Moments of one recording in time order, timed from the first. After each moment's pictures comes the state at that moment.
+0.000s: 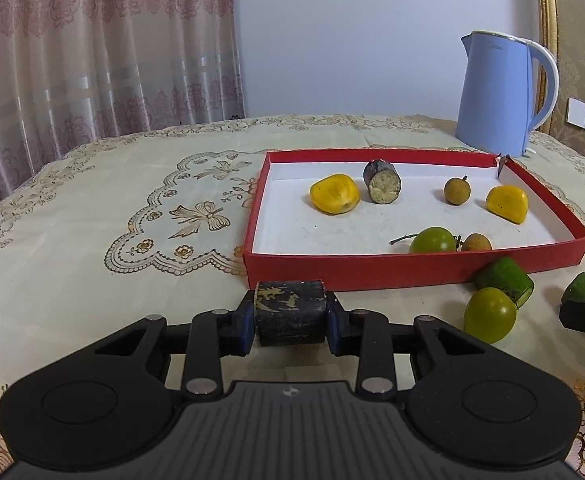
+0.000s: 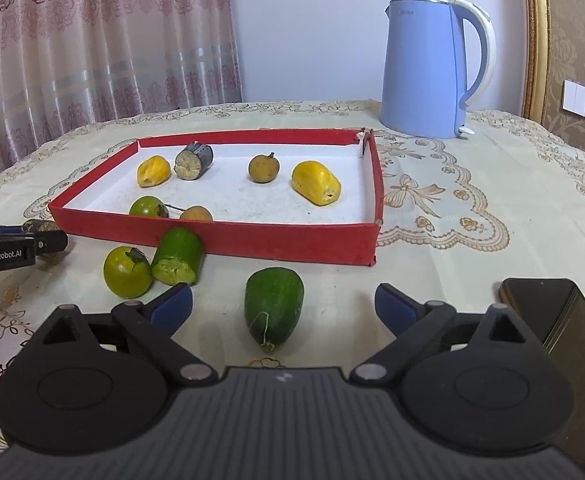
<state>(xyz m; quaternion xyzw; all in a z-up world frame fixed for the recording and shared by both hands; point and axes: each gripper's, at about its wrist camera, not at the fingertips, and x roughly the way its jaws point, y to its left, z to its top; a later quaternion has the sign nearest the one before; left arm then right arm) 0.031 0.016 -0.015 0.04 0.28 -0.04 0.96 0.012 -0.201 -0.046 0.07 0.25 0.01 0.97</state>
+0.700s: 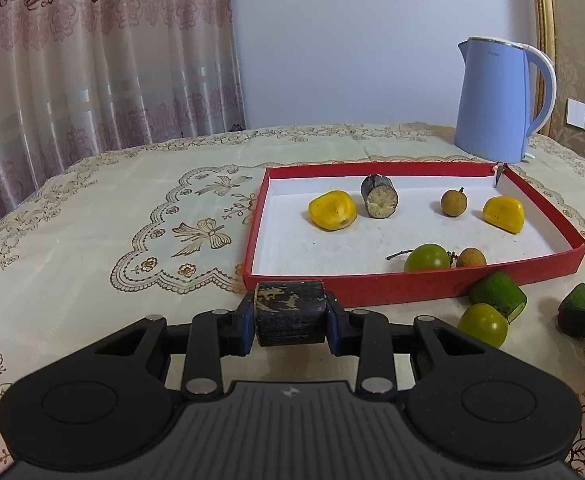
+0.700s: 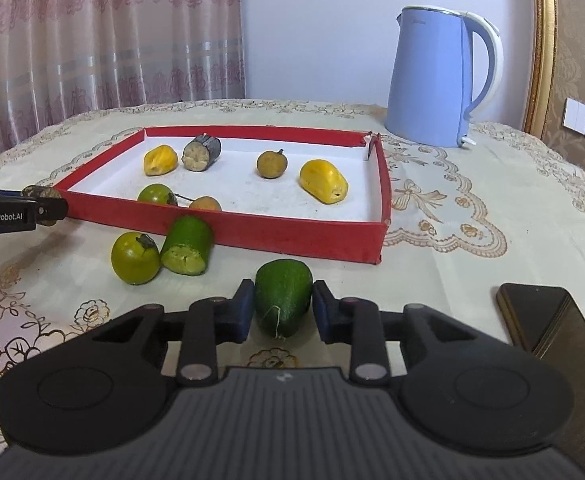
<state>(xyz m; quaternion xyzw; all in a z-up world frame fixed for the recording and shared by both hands) 0.029 0.011 -0.004 0.05 0.28 -0.04 0.96 0.005 -0.189 -0.045 0.04 0.25 0.01 0.97</state>
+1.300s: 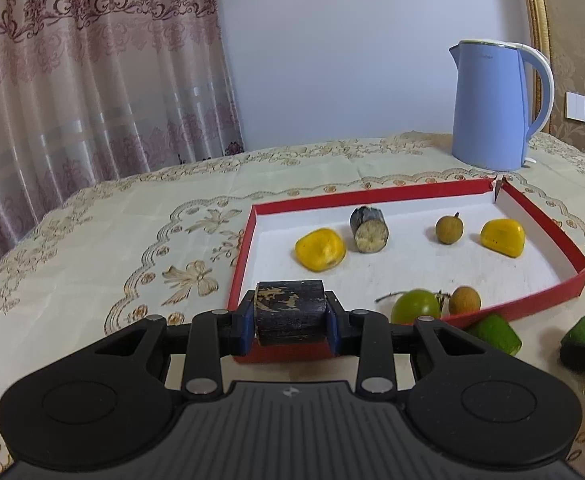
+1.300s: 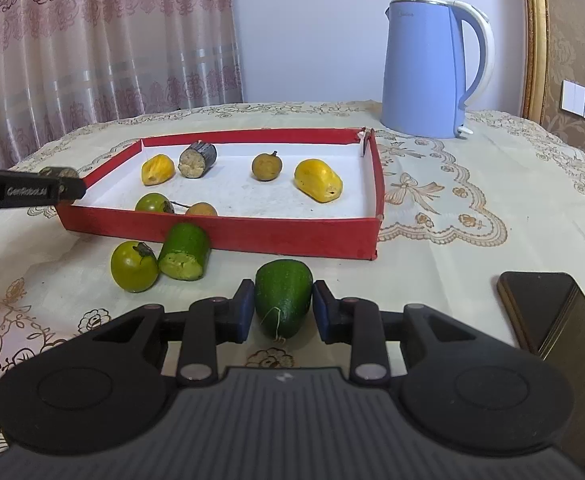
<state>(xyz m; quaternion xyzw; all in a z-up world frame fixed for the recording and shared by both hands) 0.053 -0.016 0.016 0.08 0.26 -0.04 0.96 0.005 -0.198 -0.046 0.07 0.24 0.02 0.97</state>
